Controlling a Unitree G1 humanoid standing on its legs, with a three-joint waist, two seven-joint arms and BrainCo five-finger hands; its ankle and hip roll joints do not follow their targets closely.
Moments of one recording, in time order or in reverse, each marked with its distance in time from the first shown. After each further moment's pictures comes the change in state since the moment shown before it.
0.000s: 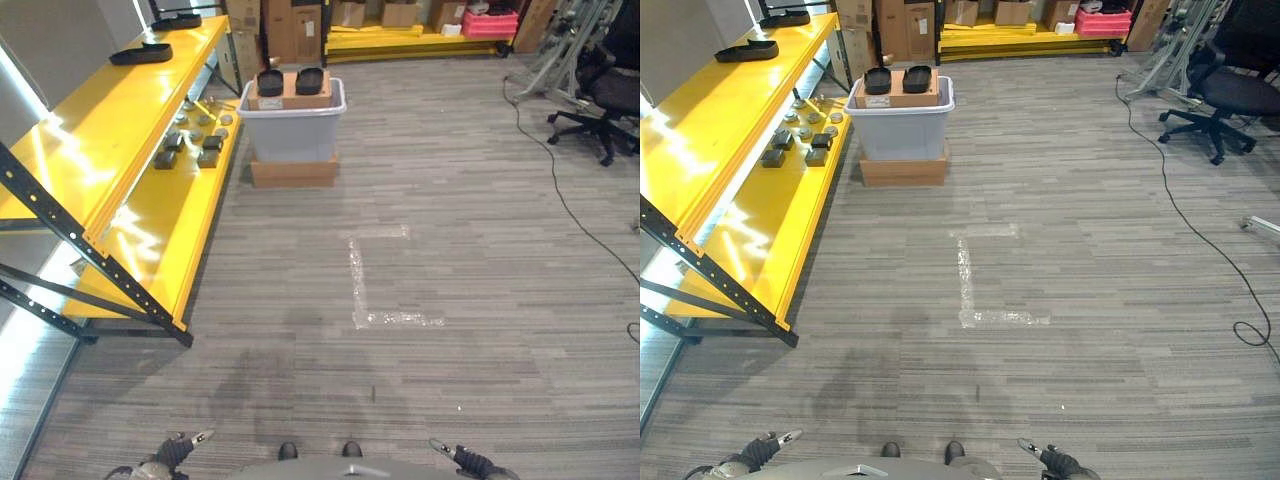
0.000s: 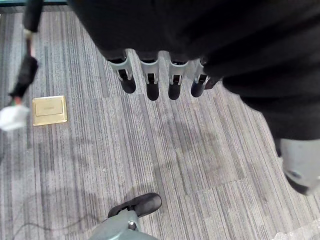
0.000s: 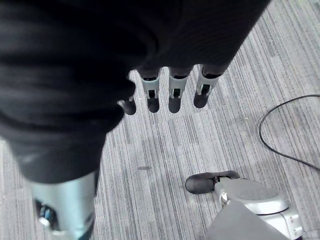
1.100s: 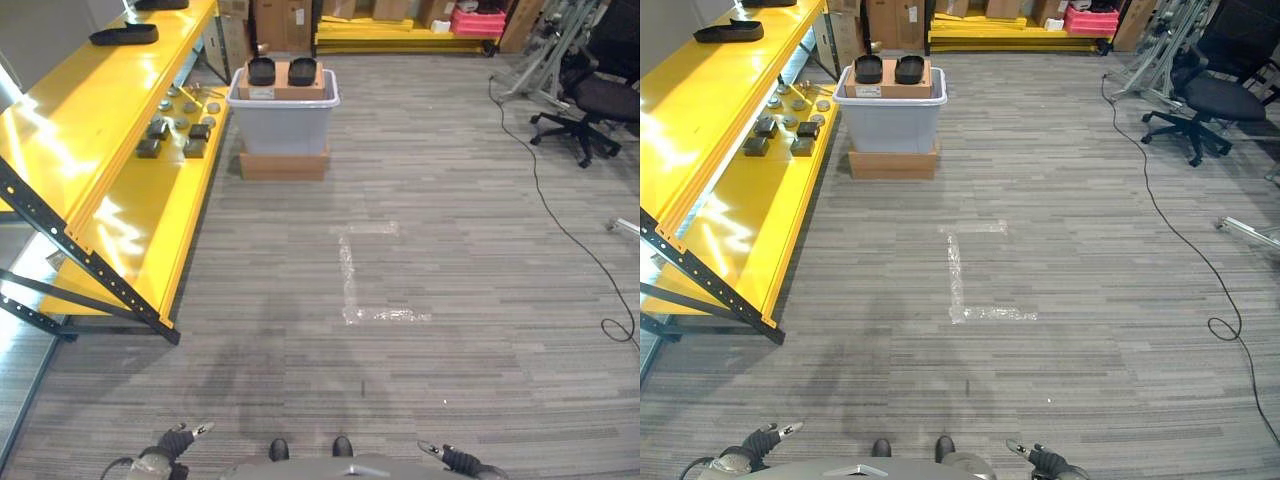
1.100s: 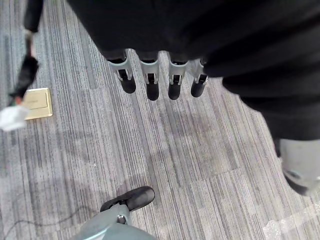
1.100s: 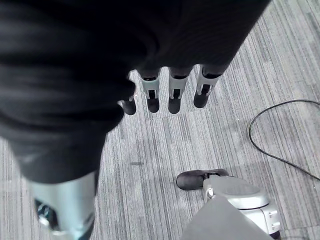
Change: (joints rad) left arm -0.020 0.009 -0.001 -0.019 0.001 -0.001 -0.010; right arm -0.007 0.027 0.033 0.005 -0.039 0.006 0.022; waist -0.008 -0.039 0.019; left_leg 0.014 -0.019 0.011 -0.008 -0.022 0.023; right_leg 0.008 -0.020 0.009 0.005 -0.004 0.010
